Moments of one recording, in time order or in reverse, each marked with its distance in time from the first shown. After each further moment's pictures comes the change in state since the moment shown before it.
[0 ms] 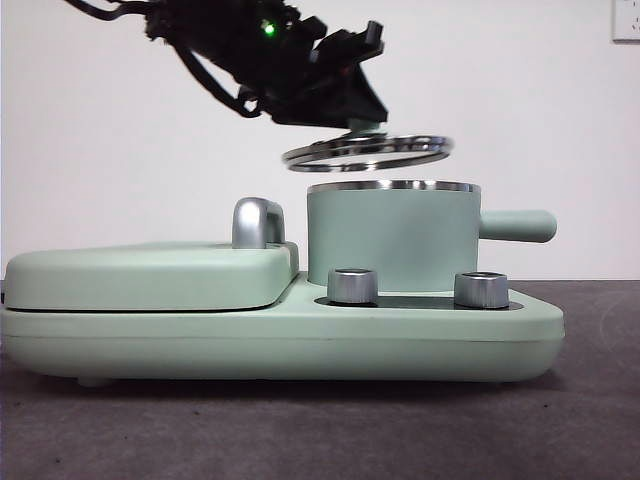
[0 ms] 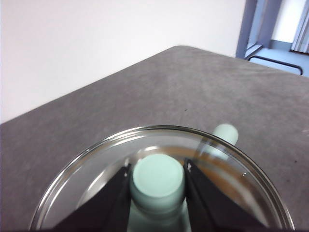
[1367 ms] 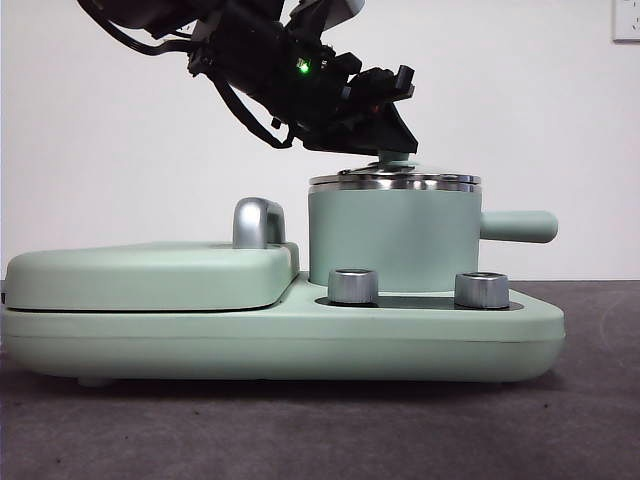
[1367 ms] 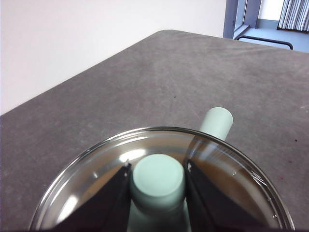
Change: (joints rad) left arm -0.023 0.115 0.068 -0.018 0.029 0.077; right arm 0.000 0.000 0.000 0.000 0.000 0.000
